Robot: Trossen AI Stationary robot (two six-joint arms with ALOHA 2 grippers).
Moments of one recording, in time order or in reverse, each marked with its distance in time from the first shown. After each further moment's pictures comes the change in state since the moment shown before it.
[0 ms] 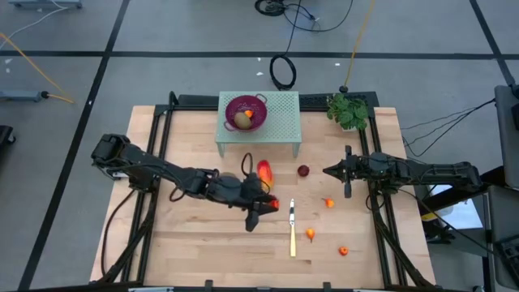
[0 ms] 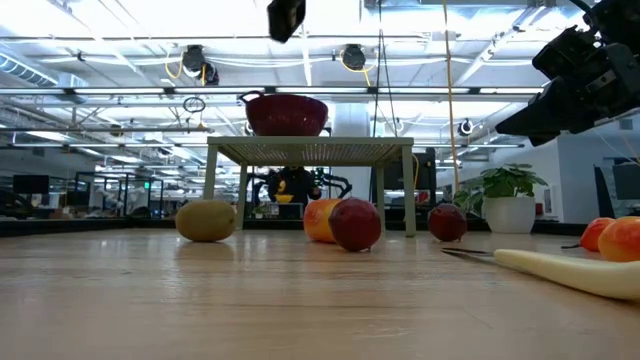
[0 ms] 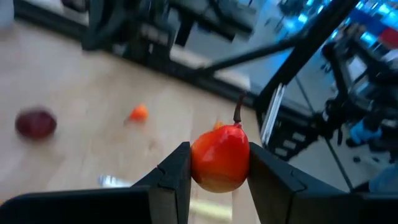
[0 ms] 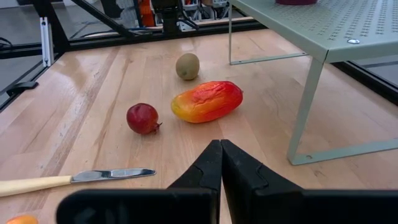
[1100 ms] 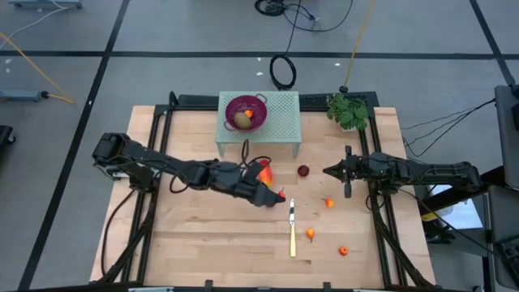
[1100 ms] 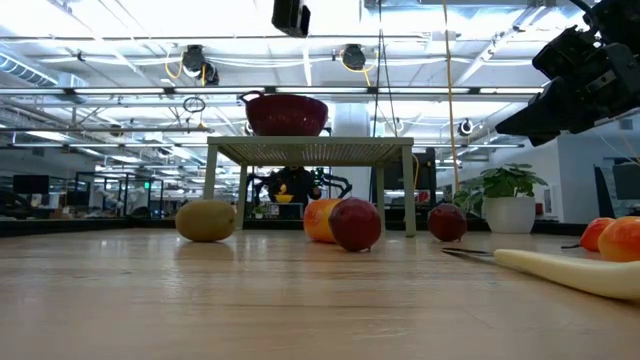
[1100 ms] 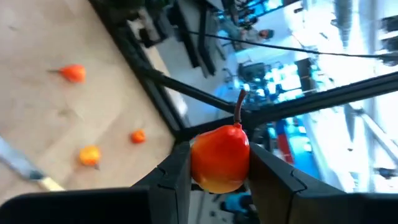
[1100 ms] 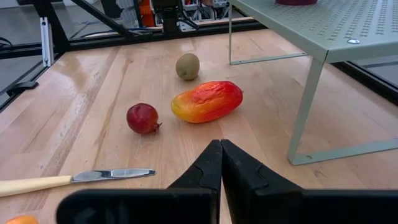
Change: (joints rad) left arm 0.078 0.000 0.000 0.155 0.158 -0.713; right arm 0.000 0.000 0.000 0.000 0.000 0.000
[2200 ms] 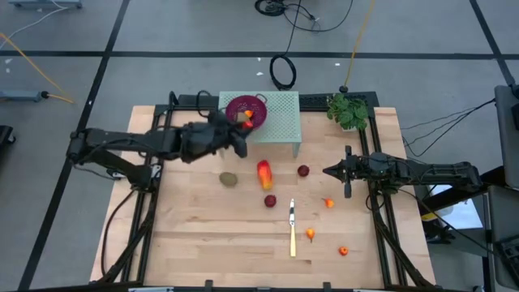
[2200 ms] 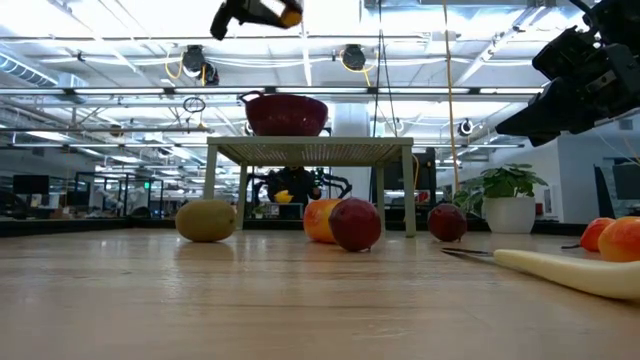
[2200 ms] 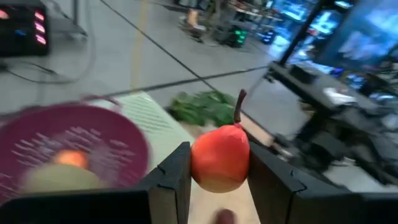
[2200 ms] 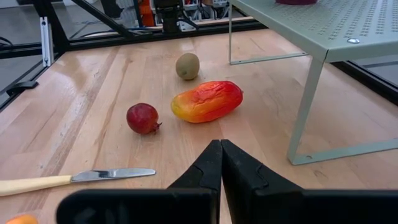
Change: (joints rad) left arm 0.223 -0.306 0.000 -0.411 -0.592 0.661; right arm 0.000 0.000 0.000 0.000 0.000 0.000
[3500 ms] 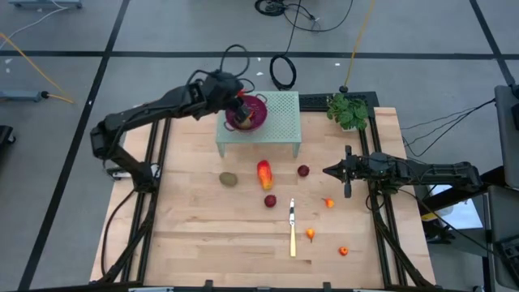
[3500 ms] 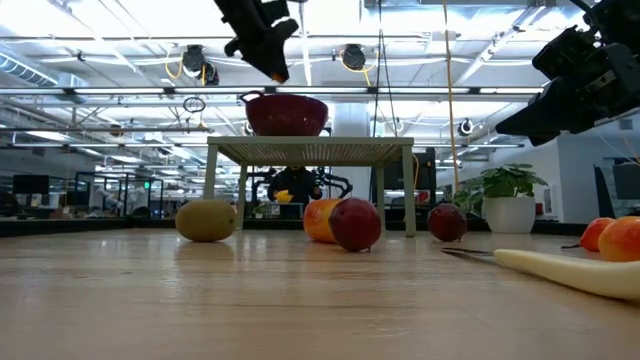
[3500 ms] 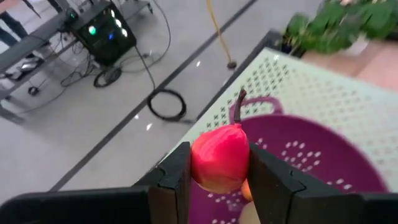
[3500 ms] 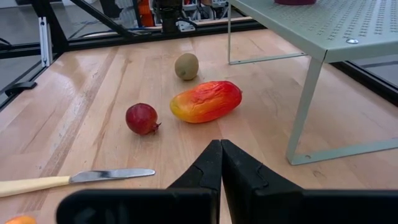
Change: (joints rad) left arm 0.404 0.248 0.414 -0.545 0.168 0.544; right arm 0.000 0.000 0.000 0.000 0.004 0.000
